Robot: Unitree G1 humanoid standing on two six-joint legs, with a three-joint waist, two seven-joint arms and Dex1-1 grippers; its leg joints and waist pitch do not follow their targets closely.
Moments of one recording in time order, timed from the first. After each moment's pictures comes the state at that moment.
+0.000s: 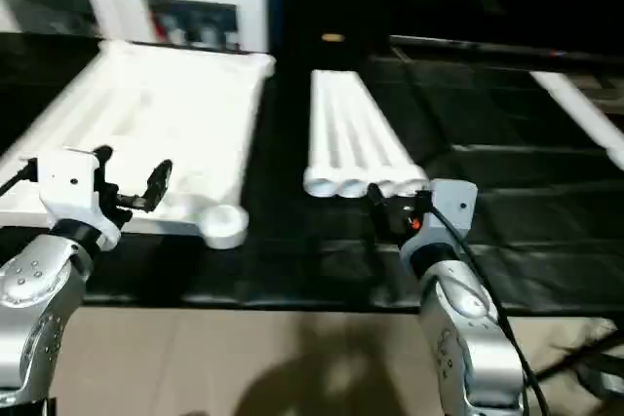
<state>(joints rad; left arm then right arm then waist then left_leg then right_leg) -0.07 0.28 0.13 -0.31 -0.12 0.41 -0.17 -0.03 -0.07 -0.10 -0.30 0.25 0.49 0.10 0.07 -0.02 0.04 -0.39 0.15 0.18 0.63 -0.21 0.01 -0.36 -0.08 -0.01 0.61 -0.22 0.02</state>
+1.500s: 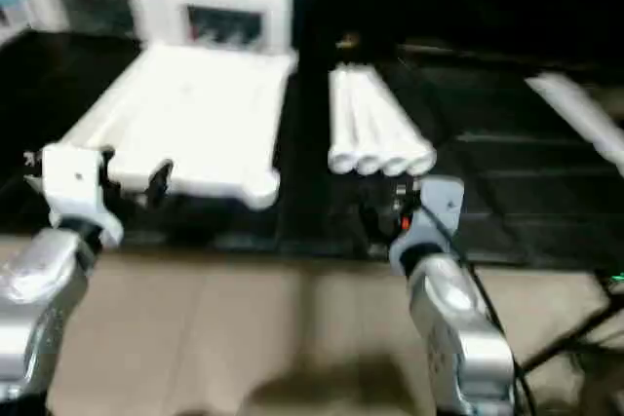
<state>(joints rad) -0.13 0.25 0.11 -0.29 -0.12 0.46 -0.15 -0.08 -0.06 -0.10 -0.26 0.27 0.54 0.06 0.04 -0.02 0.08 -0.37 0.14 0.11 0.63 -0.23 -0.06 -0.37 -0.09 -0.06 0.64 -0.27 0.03</state>
